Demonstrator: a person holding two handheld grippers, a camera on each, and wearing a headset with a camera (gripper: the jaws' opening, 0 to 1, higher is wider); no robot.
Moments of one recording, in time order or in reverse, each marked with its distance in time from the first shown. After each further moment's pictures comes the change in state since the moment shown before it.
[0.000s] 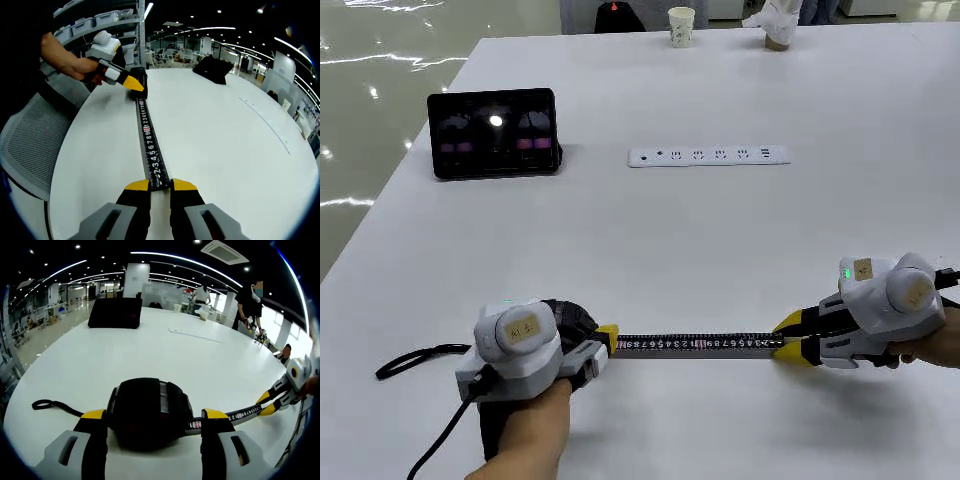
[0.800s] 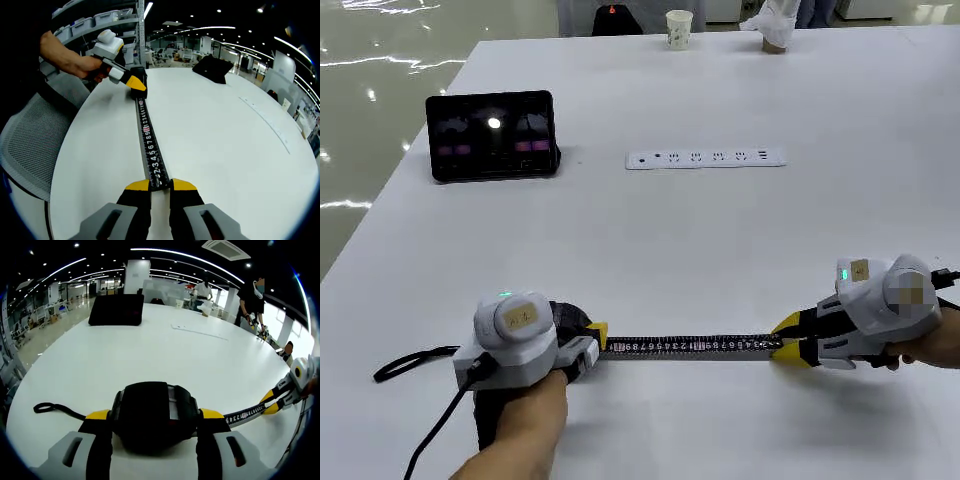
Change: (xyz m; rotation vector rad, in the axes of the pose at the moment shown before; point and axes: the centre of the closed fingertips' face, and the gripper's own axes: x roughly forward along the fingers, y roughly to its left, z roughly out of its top) left arm 0.003 0.006 0.001 0.016 0.038 0.017; right arm 0.001 -0.004 -0.005 0.005 0.007 0.001
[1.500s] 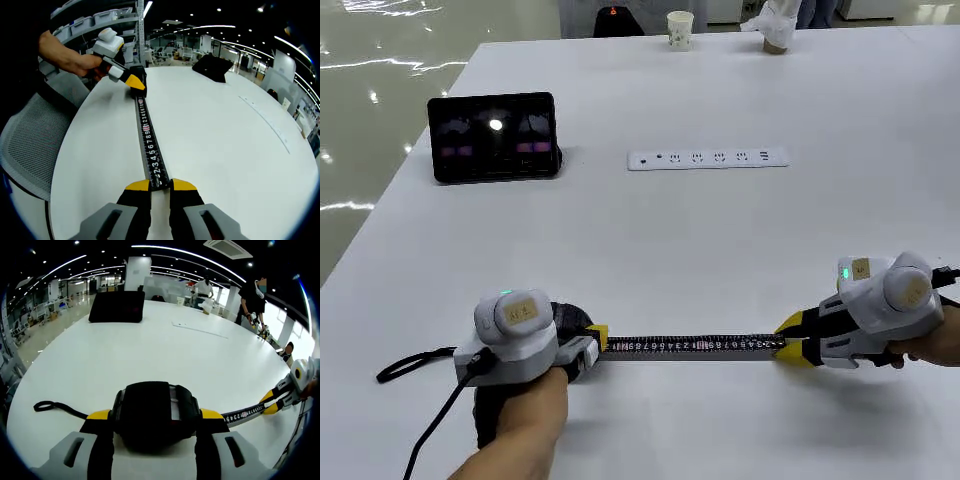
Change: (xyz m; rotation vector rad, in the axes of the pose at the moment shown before) left arm 0.000 0.001 -0.002 -0.013 0.031 0.001; right arm -0.001 0.002 0.003 0.001 0.013 -0.002
